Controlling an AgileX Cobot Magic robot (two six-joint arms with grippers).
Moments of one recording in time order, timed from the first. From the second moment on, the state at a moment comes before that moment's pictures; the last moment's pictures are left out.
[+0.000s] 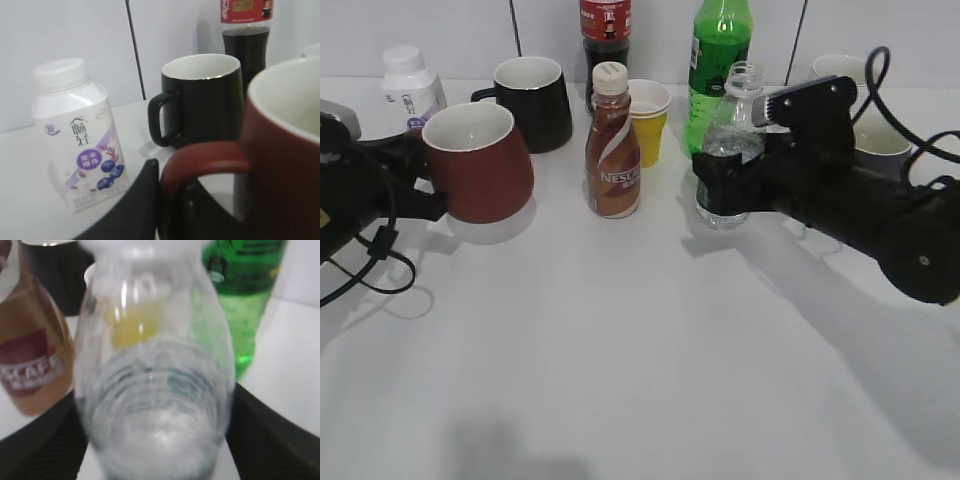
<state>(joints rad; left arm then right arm) -0.20 1.85 -0.51 0.11 -1.17 0.07 0.44 1.88 -0.71 -0.12 -0.84 0.08</state>
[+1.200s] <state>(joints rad) -0.38 1.83 -0.50 0.49 -1.15 0.00 0.44 1.60 -0.78 -0.60 -0.47 0.00</state>
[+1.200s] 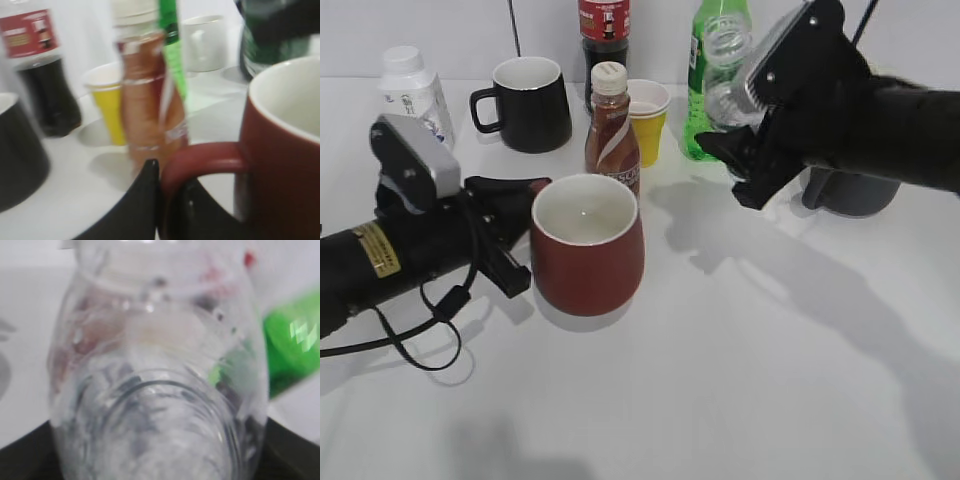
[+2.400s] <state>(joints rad) -0.46 1.83 -0.66 0.65 -0.96 -0.09 0.44 1.59 -0.78 -0.77 -0.52 -0.65</state>
